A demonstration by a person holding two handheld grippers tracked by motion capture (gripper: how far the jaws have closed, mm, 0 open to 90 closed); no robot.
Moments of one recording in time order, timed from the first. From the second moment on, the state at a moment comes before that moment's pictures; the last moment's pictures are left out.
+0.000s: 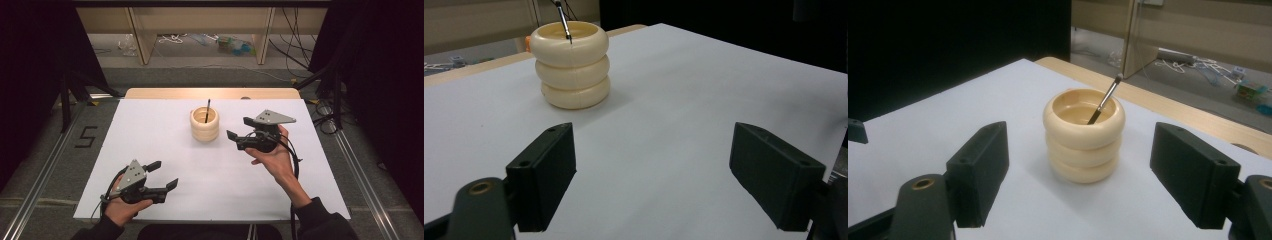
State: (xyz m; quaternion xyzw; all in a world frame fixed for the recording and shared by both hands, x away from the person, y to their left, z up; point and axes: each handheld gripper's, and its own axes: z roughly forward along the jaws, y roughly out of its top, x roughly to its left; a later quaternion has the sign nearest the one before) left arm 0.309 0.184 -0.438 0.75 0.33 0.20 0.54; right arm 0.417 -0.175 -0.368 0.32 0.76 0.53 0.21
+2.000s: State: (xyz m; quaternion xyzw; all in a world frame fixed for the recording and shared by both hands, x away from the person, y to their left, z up) left arm 0.309 0.188 -0.436 0.74 0.34 0.21 0.54; right arm 0.362 -0.221 -0.409 0.34 0.75 0.53 0.18
